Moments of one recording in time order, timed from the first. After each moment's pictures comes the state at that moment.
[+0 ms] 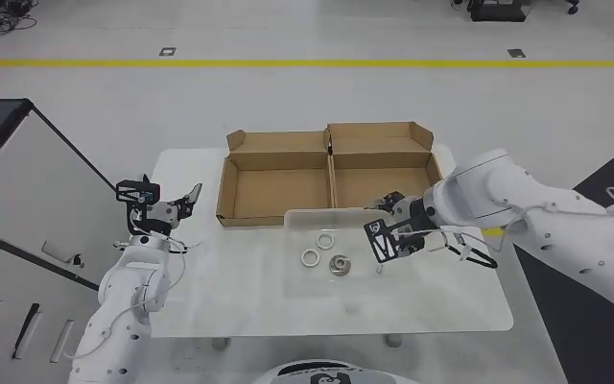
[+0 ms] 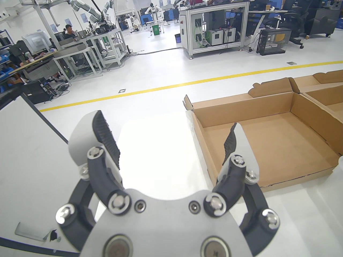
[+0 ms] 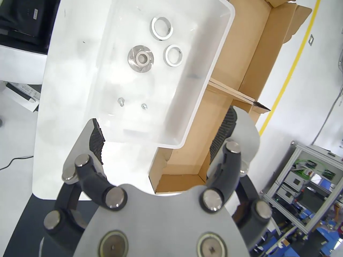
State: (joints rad) left arm 1.73 -1.15 -1.60 -1.80 1.33 0.00 0.00; right arm -0.59 -0.58 0.52 -1.96 -0.79 -1.01 0.81
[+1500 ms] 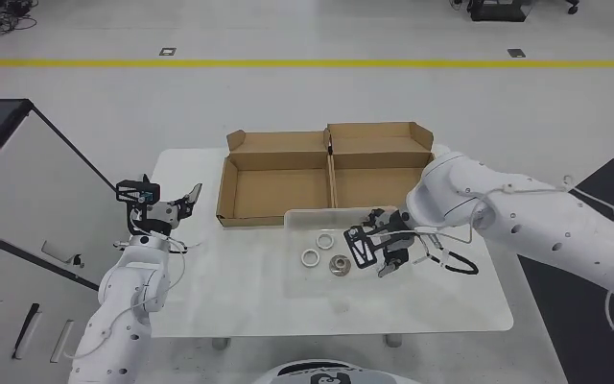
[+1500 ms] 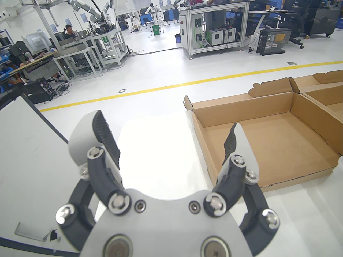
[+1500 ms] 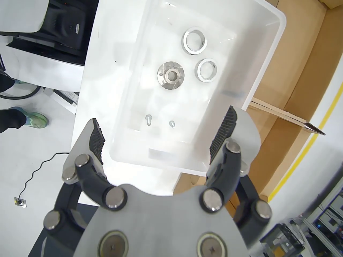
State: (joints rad) left arm 1.73 -1.15 -1.60 -1.80 1.33 0.00 0.00; right arm -0.35 -0.67 0.17 -1.85 -0.52 -0.92 0.90
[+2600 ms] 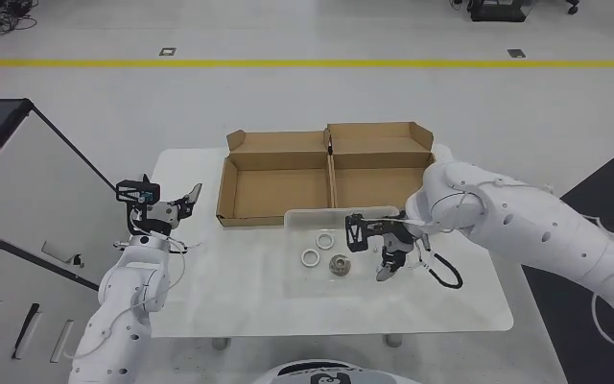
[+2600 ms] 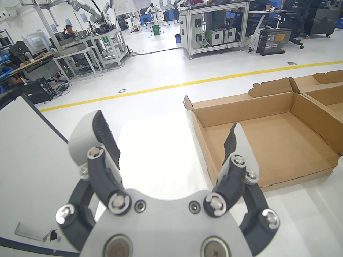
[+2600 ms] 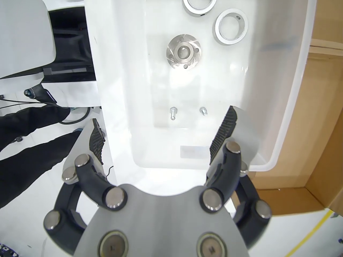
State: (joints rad) left arm 1.73 -1.15 -1.60 -1.80 1.33 0.00 0.00; right arm -0.43 -0.70 0.17 -1.76 -0.29 -0.61 1.16
